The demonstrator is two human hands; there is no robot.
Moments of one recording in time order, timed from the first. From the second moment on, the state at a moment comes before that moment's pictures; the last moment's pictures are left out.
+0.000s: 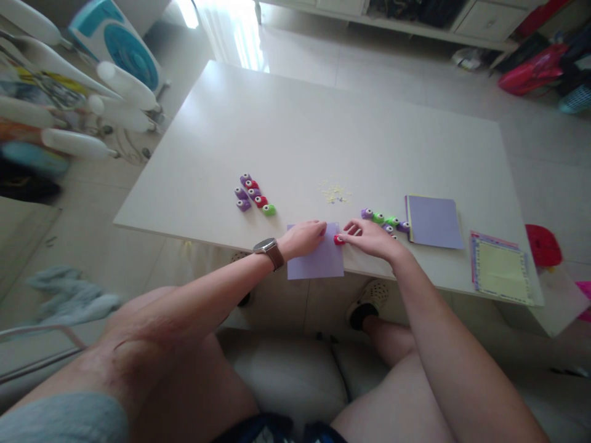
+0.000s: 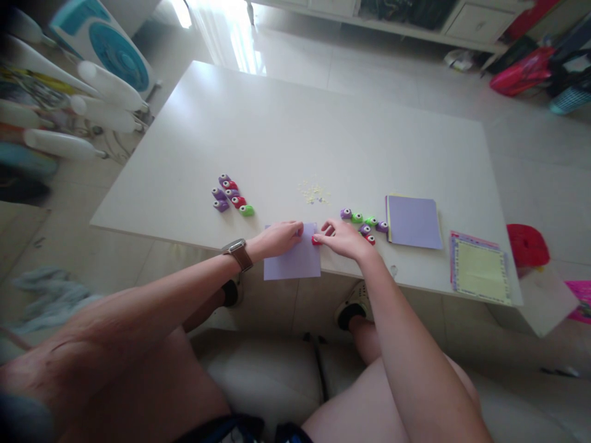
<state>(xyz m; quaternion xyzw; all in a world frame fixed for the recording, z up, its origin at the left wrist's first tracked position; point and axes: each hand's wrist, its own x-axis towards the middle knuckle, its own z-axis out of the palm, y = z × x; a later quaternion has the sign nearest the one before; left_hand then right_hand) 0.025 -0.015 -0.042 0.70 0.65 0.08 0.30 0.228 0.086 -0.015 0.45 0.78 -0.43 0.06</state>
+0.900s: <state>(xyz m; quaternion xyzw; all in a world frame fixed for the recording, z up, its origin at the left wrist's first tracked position) 0.051 -0.010 -0.029 0.63 0.72 0.02 0.28 0.213 0.087 -0.024 0.50 0.76 -0.42 0.05</state>
